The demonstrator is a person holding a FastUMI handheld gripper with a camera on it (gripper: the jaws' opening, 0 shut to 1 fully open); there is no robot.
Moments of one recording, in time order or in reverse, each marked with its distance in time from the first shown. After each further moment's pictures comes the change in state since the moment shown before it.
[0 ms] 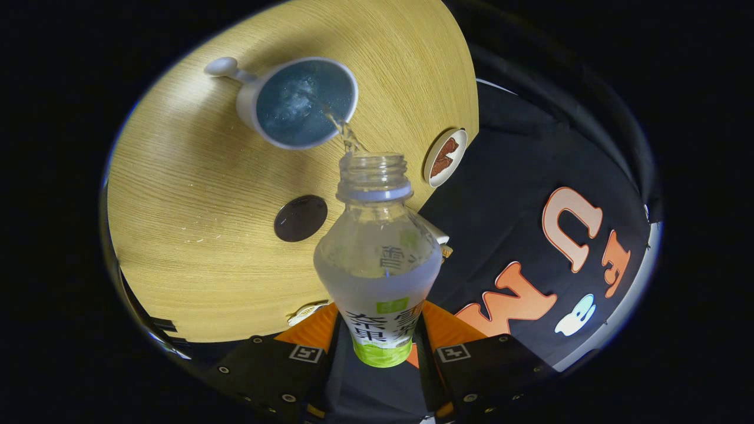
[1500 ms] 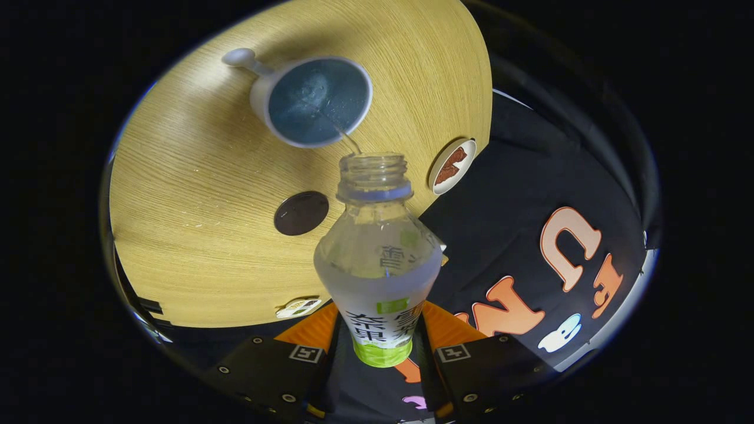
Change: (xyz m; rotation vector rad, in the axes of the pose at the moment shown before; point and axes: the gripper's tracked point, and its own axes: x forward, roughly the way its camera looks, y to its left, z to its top) arm -0.002 -0.008 0.009 -0.088 -0.006 0.013
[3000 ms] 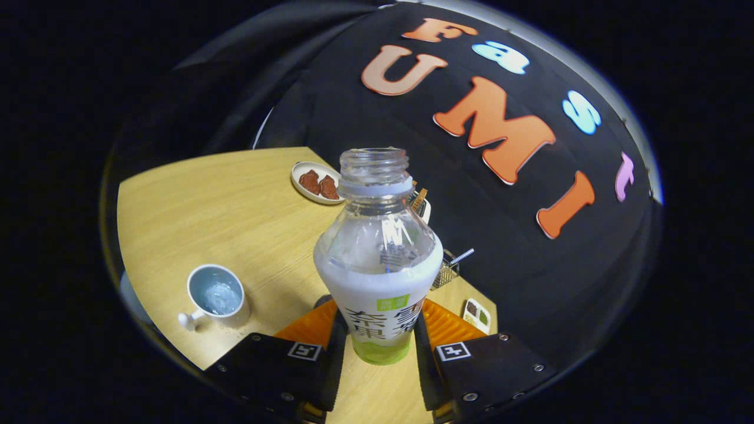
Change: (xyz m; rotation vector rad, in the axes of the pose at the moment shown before) arm 0.000 0.032 -0.045 1.676 -0.167 0.040
